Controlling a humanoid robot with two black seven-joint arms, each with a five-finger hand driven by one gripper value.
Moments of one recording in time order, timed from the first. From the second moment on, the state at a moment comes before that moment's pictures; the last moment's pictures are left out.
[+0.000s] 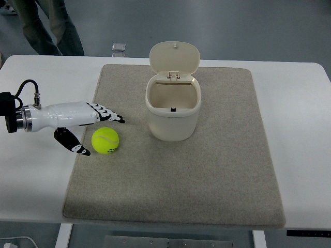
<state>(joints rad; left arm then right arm) -0.72 0.95 -0.48 -1.50 1.70 -0.18 -0.43 0.01 0.00 -0.03 0.22 0.02 -0.10 0.22</state>
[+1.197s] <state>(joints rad) -0.72 0.90 -0.46 -1.46 1.85 -0.13 -0.43 0.01 0.00 -0.03 0.22 0.02 -0.10 0.22</state>
